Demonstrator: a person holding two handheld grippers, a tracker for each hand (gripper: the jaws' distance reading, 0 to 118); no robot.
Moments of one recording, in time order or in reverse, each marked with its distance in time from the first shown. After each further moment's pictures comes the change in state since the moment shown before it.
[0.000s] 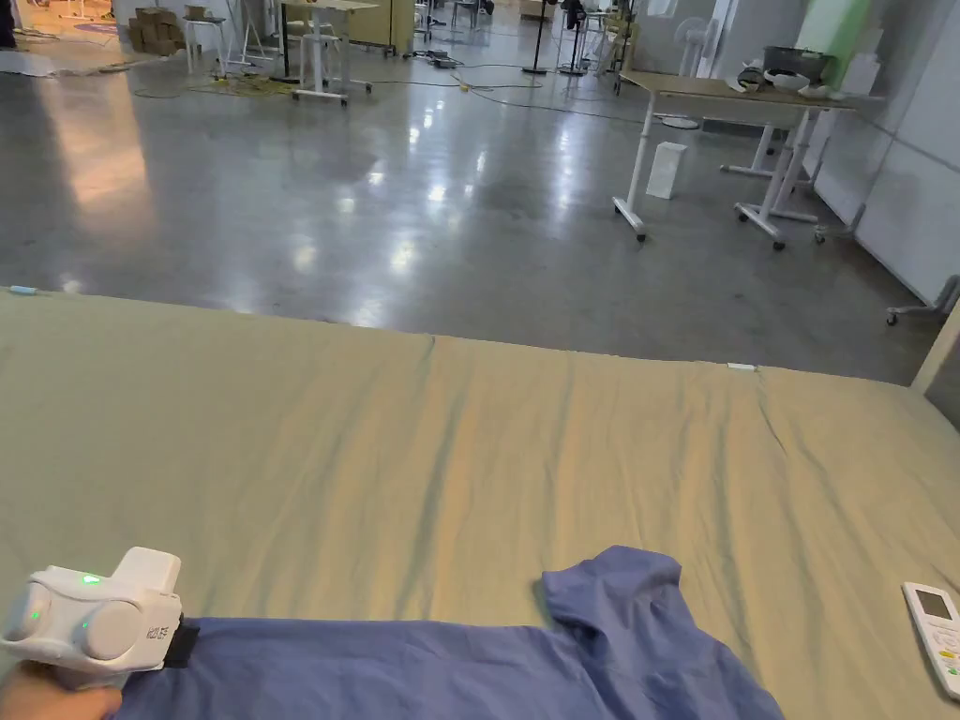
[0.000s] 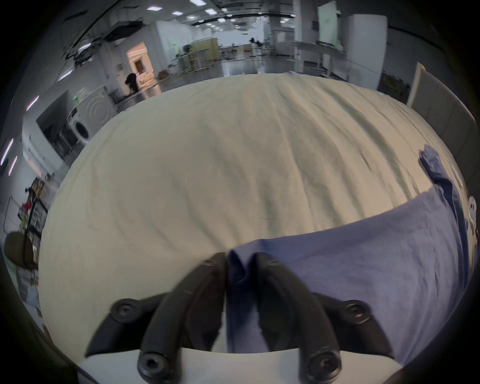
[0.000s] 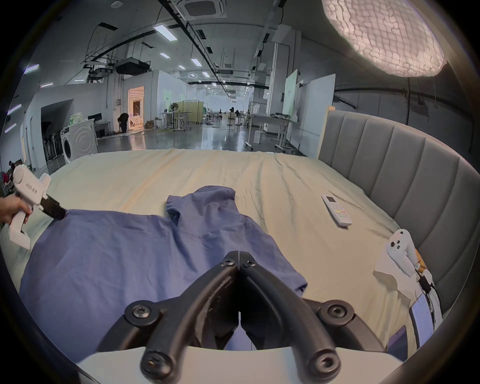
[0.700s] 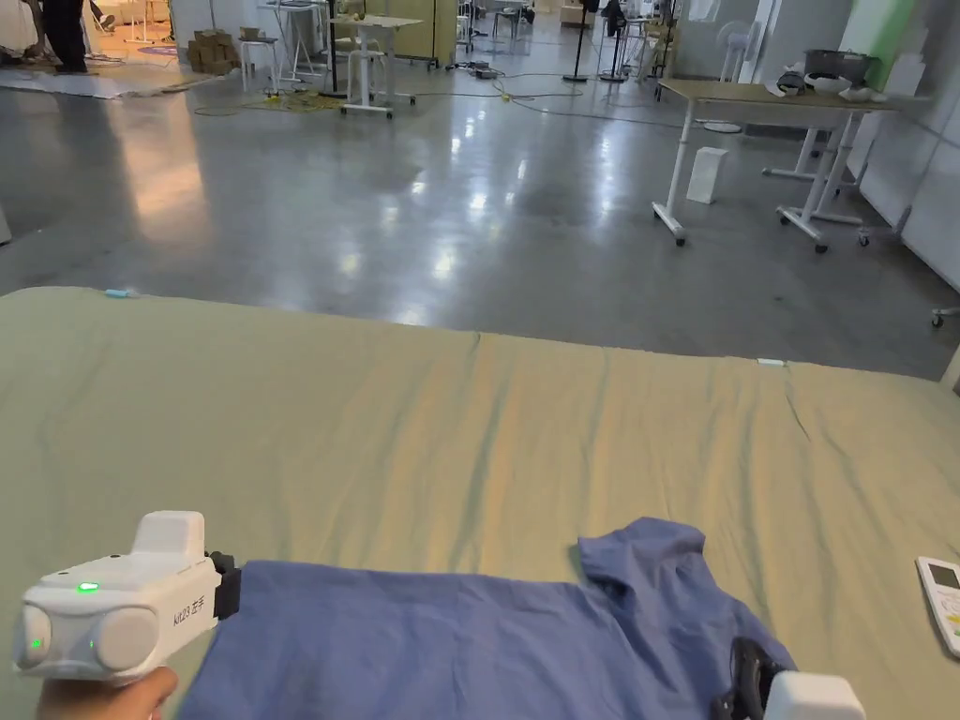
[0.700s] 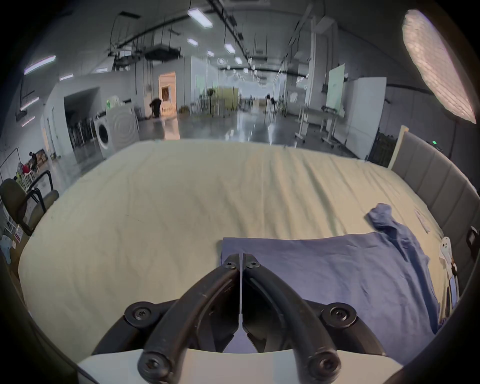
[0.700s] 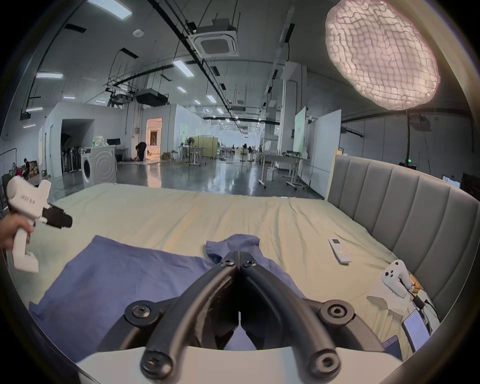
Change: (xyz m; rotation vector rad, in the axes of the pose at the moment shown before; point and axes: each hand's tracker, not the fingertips) left arm -0.035 -0.049 0.113 0.291 -0.034 0.237; right arm -0.041 0.021 0.095 0.248 0.062 0.029
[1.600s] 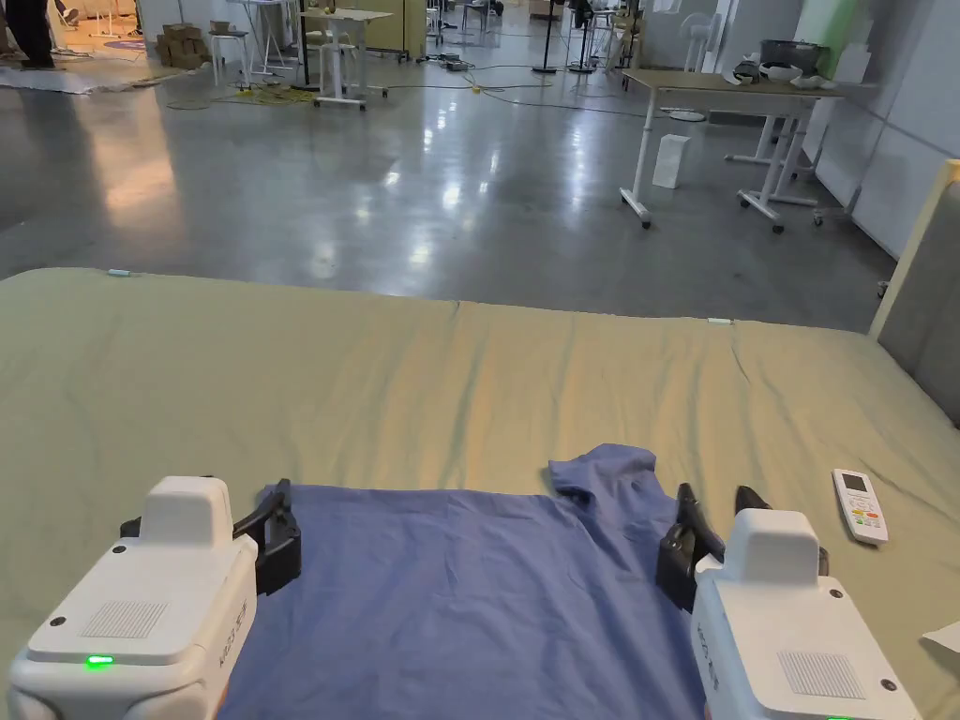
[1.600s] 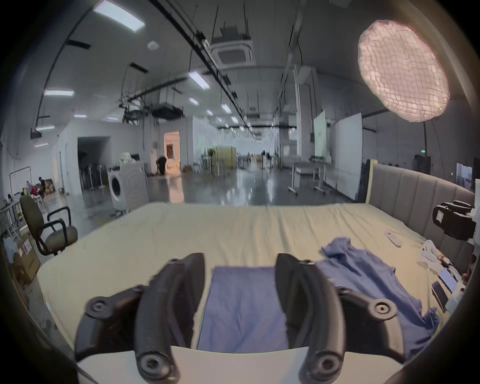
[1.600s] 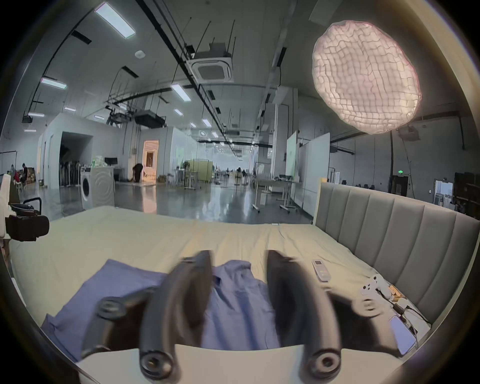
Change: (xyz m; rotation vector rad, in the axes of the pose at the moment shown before) left arm 0.079 -0.081 0.247 0.494 0.047 -0.065; right arm -0.004 0.036 0.102 0.189 -0.048 -0.012
